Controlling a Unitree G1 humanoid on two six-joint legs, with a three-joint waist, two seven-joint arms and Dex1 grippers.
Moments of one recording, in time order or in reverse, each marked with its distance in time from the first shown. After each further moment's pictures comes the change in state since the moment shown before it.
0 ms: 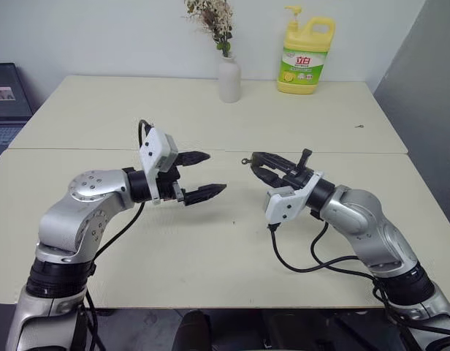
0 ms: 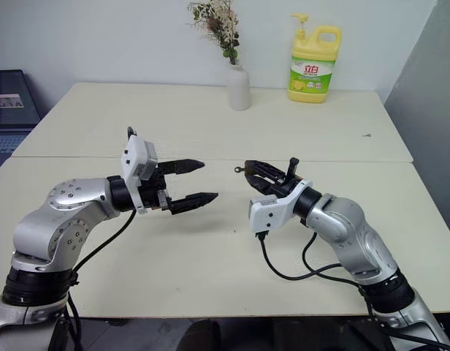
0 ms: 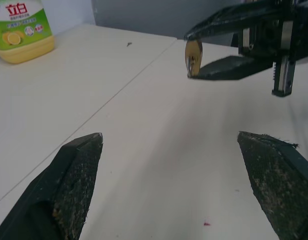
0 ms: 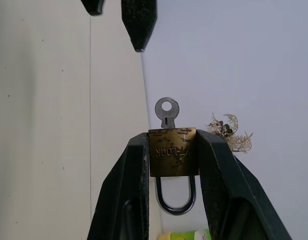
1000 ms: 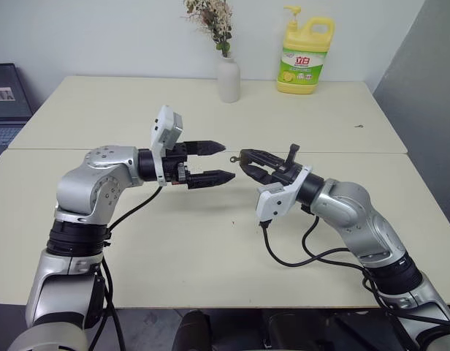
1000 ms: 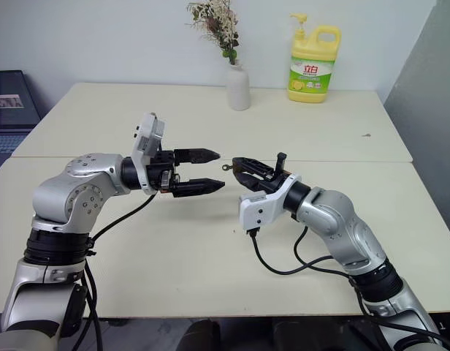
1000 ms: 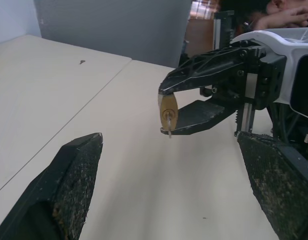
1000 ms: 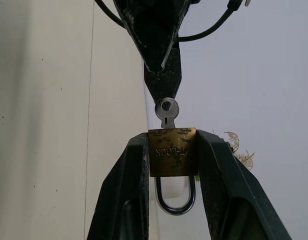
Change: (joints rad) left arm -0.222 -0.047 -0.070 0.281 -0.021 0.019 -0.258; right arm -0.075 0.039 0.027 0.057 -0.004 -0.039 0.027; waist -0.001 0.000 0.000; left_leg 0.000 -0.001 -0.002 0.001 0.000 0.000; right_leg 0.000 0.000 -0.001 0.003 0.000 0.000
